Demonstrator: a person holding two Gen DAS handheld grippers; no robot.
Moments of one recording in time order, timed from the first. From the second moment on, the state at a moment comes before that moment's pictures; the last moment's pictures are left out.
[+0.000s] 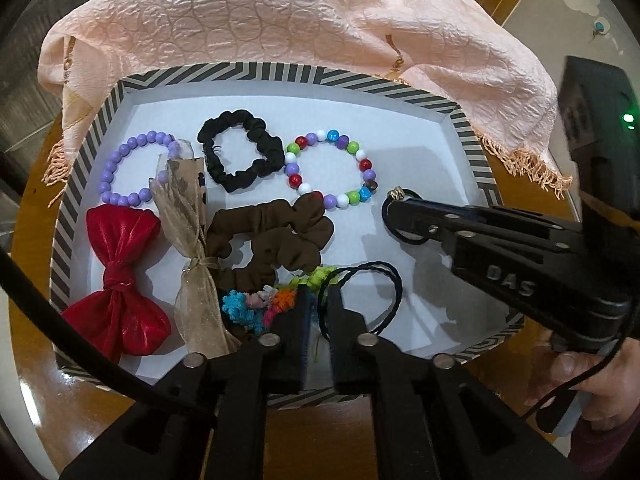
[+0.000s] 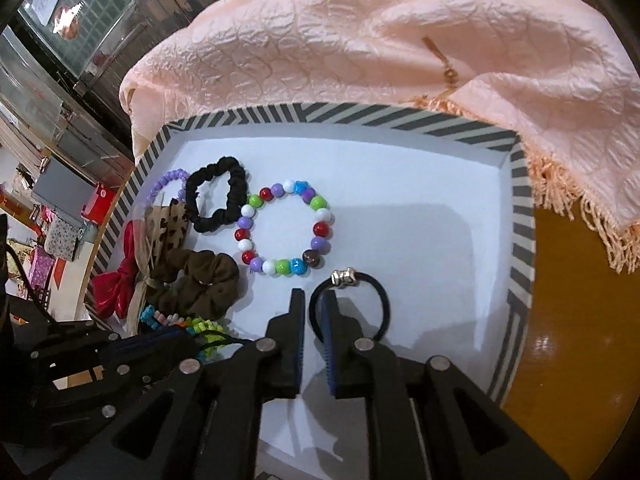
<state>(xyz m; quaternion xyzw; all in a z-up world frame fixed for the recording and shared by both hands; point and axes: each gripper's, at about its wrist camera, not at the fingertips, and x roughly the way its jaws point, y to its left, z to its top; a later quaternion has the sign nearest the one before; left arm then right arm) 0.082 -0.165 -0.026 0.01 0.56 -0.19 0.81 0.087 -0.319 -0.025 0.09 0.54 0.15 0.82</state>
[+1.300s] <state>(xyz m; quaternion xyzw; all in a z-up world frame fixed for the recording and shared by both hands) -0.039 -0.161 0.041 0.10 0.47 -0.23 0.85 -0.152 -0.340 0.048 0.10 0.48 0.04 0.87</state>
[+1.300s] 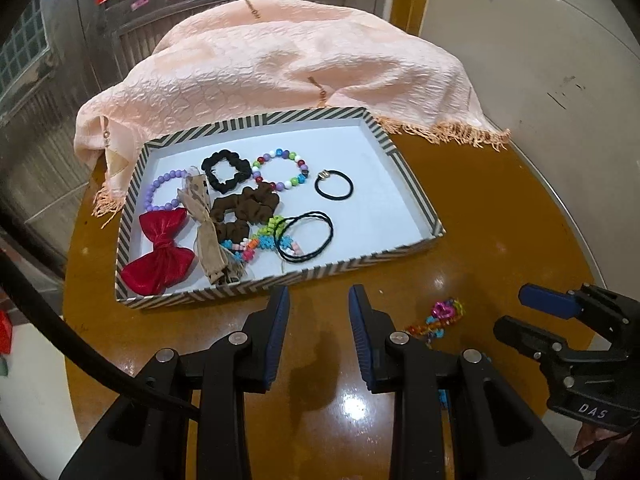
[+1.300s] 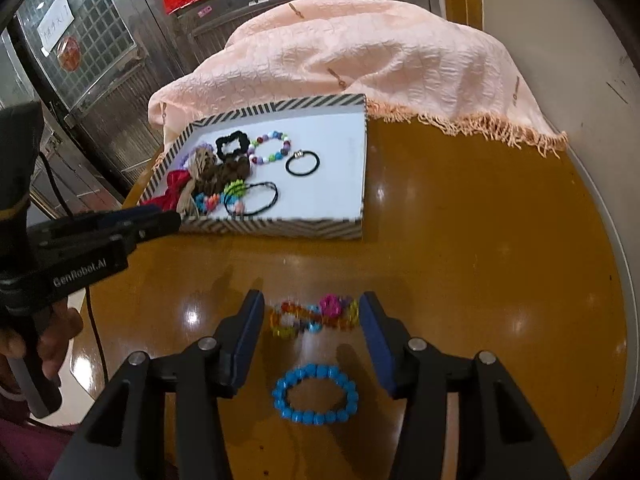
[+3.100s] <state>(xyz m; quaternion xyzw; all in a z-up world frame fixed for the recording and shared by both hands) -0.064 -0.262 -0.038 0.18 0.54 -0.34 0.75 -0.198 -0.354 -0.027 0.03 0.53 0.00 0.85</state>
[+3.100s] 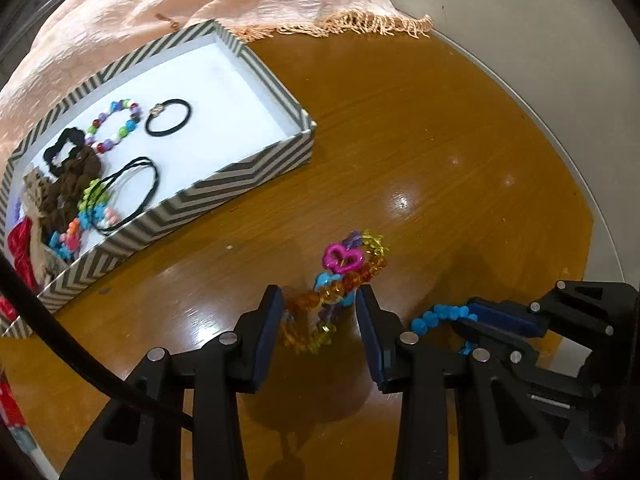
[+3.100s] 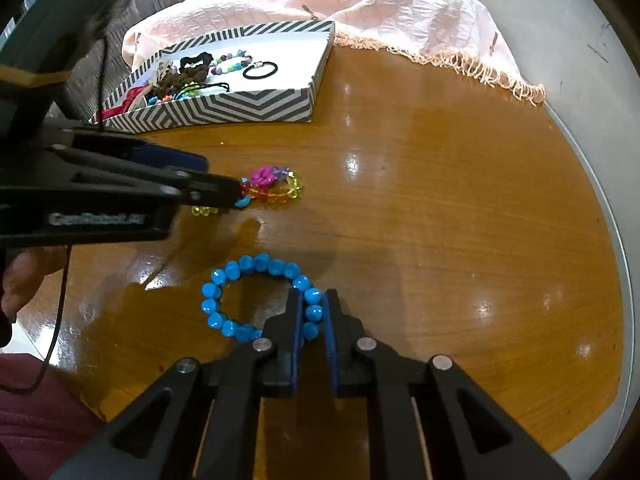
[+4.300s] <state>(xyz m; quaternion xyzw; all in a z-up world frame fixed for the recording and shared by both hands) 0.027 -0.142 0.081 0.05 0.47 -0.25 0.84 -0.086 -0.332 0.106 0.00 0.41 0.07 0.91</state>
